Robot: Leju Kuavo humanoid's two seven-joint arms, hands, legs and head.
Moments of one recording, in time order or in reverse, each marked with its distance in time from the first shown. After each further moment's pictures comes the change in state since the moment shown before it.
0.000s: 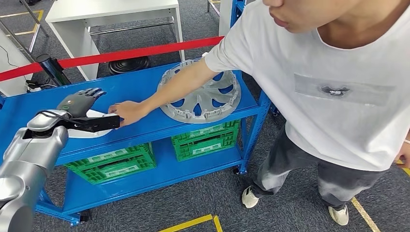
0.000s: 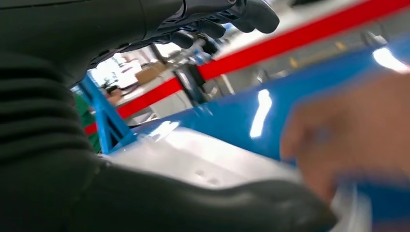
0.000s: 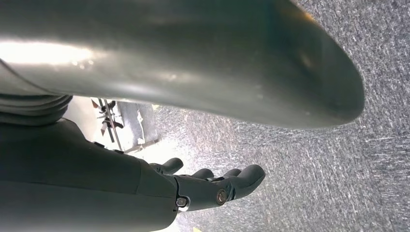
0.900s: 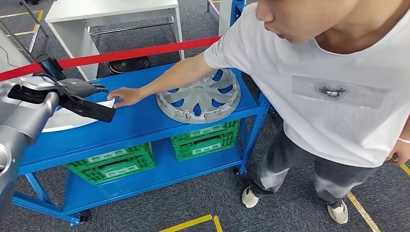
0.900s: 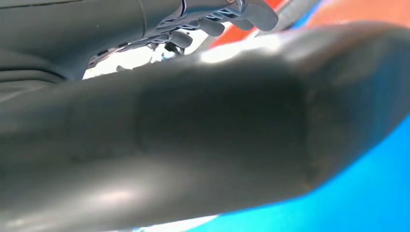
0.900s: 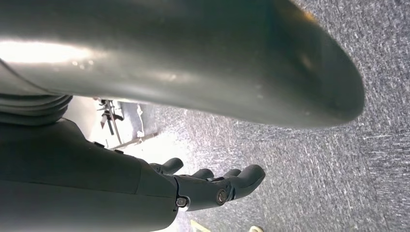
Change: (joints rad) left arm -0.264 0.020 -0.375 0.092 -0.008 -0.429 -0.183; right arm 0.001 -0.008 0.020 -0.001 0.016 0.018 0.000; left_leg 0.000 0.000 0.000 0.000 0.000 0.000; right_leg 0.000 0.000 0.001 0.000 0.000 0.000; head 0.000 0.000
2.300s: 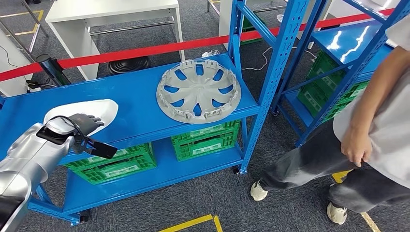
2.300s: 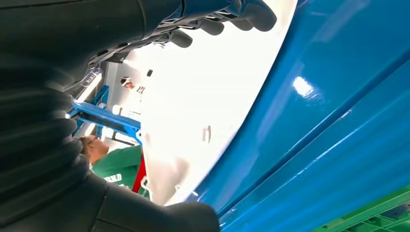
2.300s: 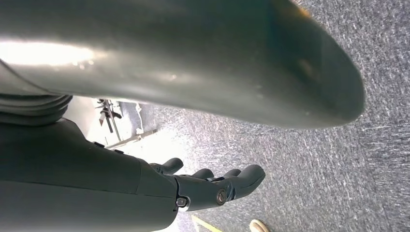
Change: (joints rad) left arm 0.207 0.026 -0.193 0.043 0.011 0.201 0.249; right arm 0.010 -0.007 0.027 0.000 -0.024 -0.022 0.000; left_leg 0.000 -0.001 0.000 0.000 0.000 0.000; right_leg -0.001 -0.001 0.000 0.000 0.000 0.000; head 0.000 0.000
